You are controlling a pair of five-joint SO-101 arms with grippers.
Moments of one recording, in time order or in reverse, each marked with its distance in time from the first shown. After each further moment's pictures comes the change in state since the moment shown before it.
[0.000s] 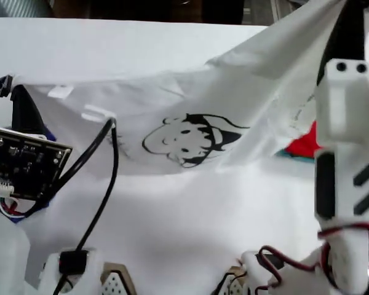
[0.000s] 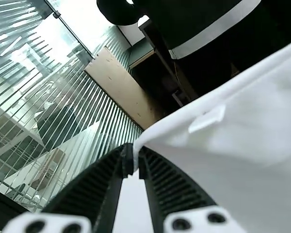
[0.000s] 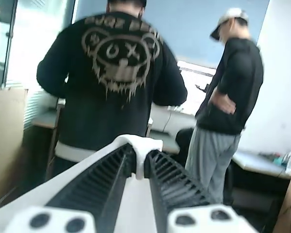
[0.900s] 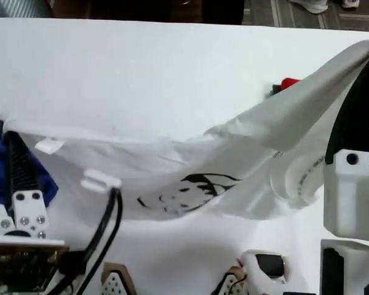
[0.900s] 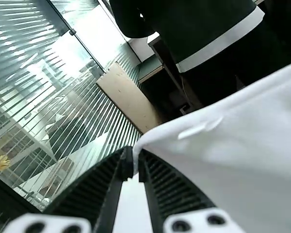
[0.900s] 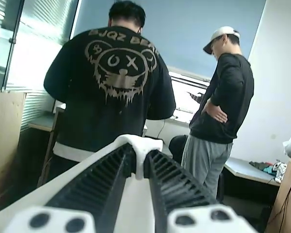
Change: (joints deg) left arm -0.2 -9.8 -0.8 7.7 0.0; right arm -0.1 -6.9 -5.6 12.7 1.6
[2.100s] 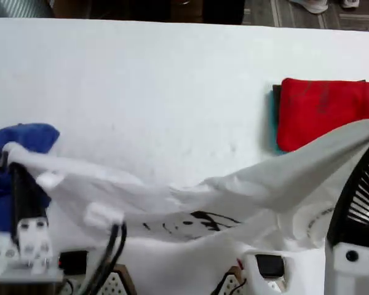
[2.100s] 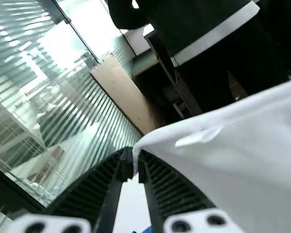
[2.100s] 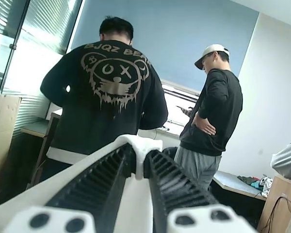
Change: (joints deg) left arm -0.4 -6.2 5.2 4.0 2.8; right arm -0.1 -9.1 1.2 5.5 3.0
